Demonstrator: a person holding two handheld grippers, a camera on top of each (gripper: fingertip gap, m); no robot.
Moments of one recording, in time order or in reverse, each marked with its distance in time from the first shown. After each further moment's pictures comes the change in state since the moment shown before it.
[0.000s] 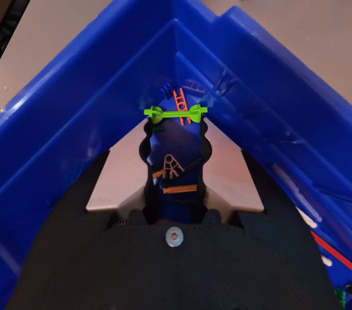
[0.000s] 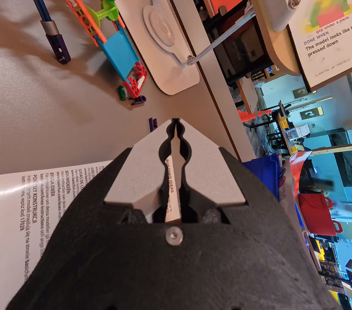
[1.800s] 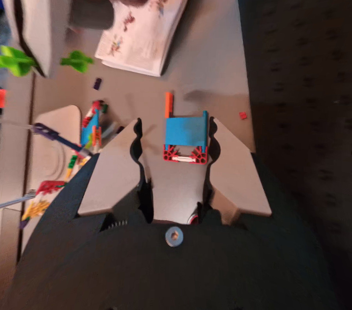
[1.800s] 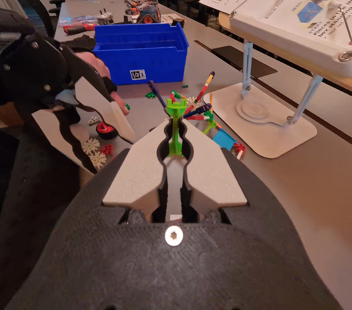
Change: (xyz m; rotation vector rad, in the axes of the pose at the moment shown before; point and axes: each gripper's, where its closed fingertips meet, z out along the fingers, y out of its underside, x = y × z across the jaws) left arm 0.307 -0.164 0.033 0.186 0.033 0.615; right arm -0.022 -0.115 -0.079 0.416 -0.605 0.639
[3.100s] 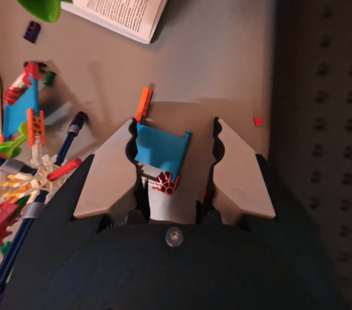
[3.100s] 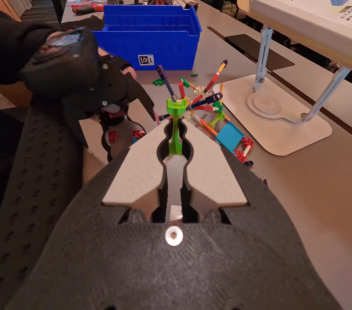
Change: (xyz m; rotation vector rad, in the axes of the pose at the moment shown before) left arm 0.006 0.031 0.047 -0.164 0.186 -0.223; right arm -0.009 0.015 0.002 -0.051 -0.062 -0.037
